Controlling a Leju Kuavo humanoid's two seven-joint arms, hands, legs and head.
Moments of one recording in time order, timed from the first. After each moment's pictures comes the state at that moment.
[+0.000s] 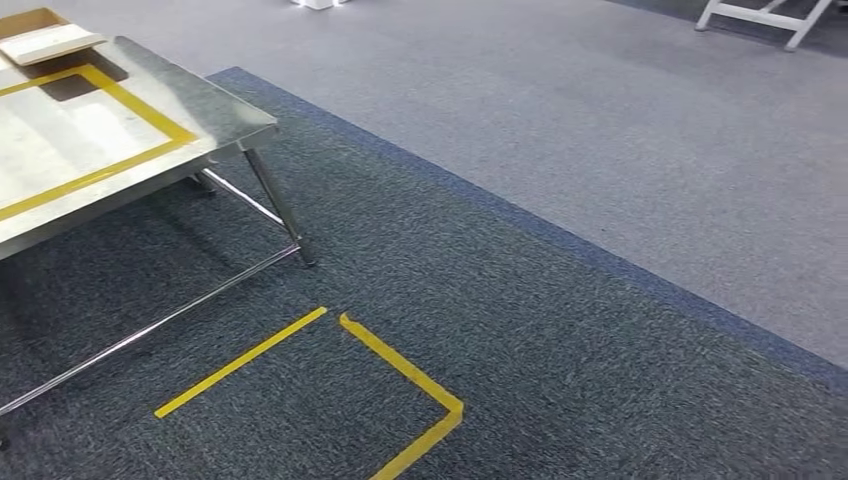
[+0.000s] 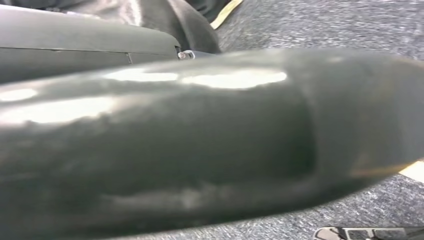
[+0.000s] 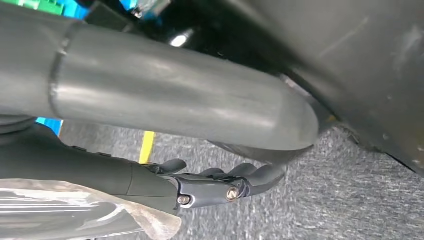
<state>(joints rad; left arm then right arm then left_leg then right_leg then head) 0.02 -0.20 1.06 -0.24 -1.42 0.30 -0.04 -0.03 0.14 -0.29 -0.18 1.03 -0.01 -0.01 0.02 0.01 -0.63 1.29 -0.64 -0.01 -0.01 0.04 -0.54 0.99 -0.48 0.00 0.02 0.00</state>
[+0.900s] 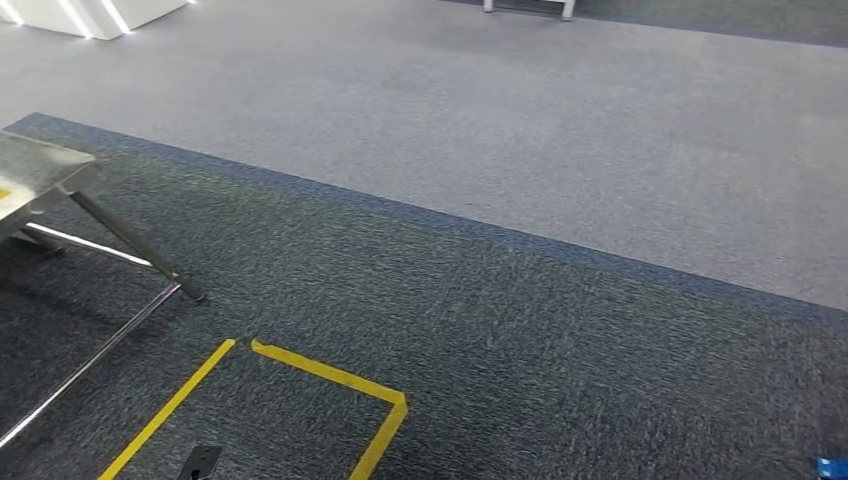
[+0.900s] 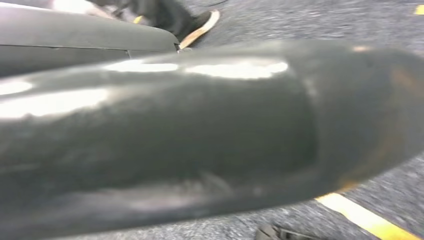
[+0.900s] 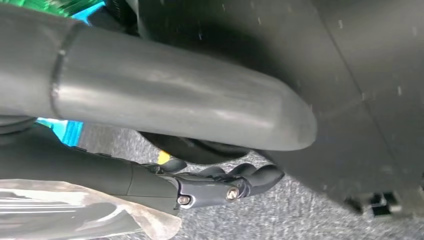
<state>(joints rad) -0.17 -0.10 1.19 -0.24 -1.25 0.28 0.12 -0.12 0.16 -0.13 -0.20 1.18 0.18 0.11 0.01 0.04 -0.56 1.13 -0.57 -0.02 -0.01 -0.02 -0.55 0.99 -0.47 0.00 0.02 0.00</state>
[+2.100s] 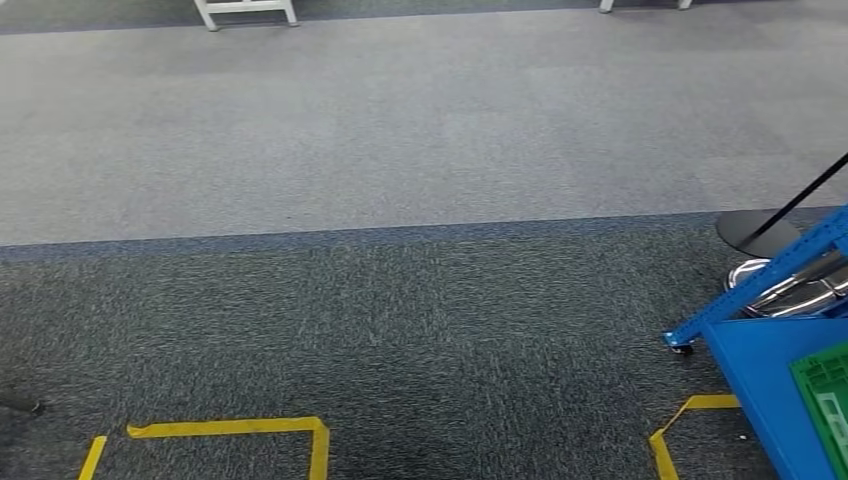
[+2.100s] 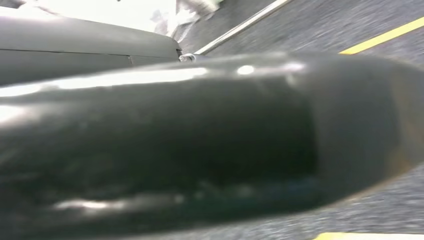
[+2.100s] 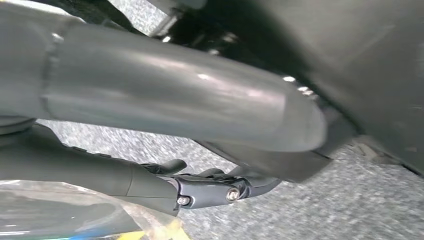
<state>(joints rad) -0.02 -0.14 1.13 -0.24 -1.45 0.38 0.00 -0.02 0.14 -0.28 -0.19 0.97 0.07 0.00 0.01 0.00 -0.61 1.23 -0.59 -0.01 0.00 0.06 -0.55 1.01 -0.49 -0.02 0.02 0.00</state>
